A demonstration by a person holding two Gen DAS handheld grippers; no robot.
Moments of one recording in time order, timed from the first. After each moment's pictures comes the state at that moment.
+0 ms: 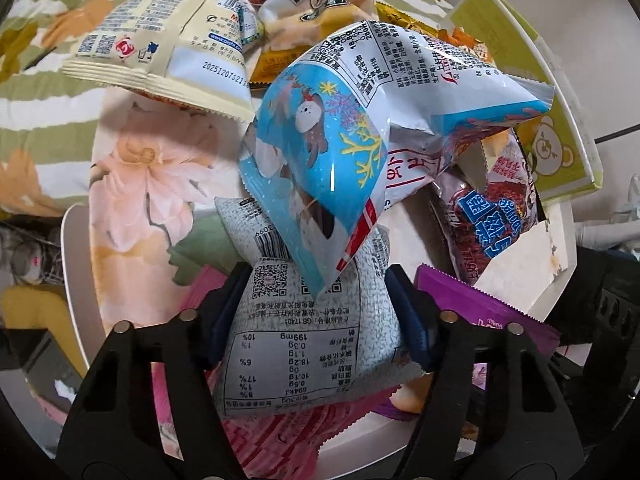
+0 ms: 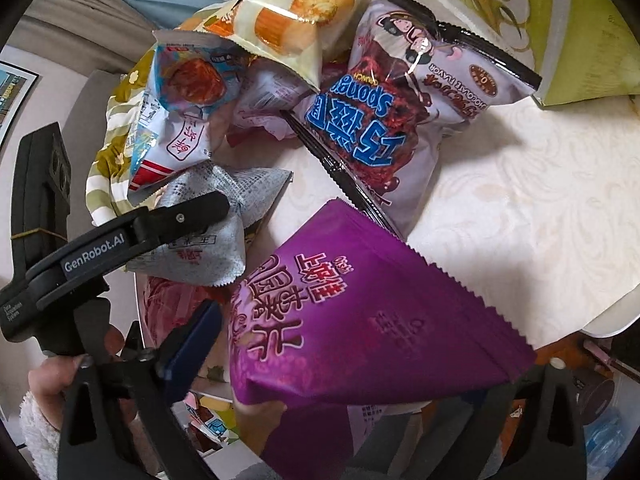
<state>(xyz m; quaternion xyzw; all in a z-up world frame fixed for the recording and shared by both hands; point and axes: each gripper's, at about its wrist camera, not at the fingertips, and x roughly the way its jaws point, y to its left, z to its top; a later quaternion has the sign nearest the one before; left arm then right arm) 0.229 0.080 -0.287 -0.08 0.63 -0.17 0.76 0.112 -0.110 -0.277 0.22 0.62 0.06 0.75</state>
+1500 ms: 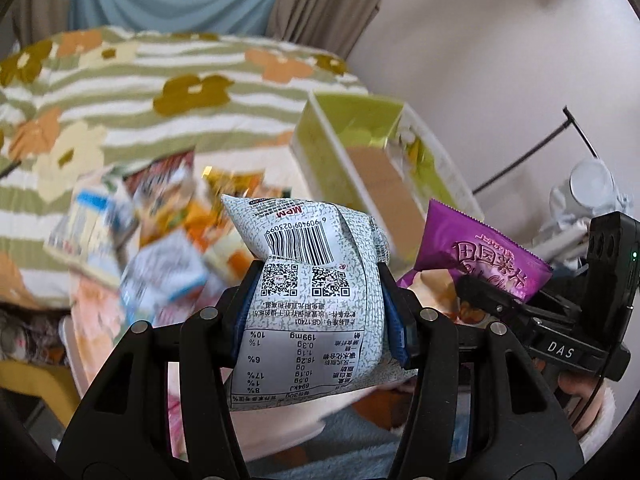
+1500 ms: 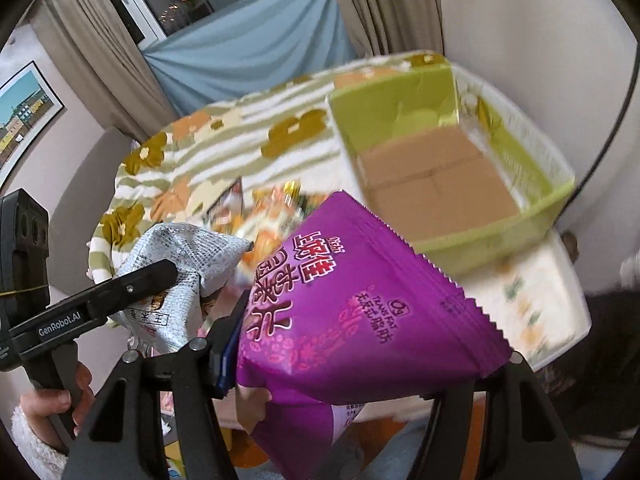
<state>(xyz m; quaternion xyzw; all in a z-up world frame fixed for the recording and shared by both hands) 0.215 -0.027 -0.096 -0.08 0.48 -0.26 0.83 0.120 -0.227 -0.114 0.15 0.47 0.02 0.87</state>
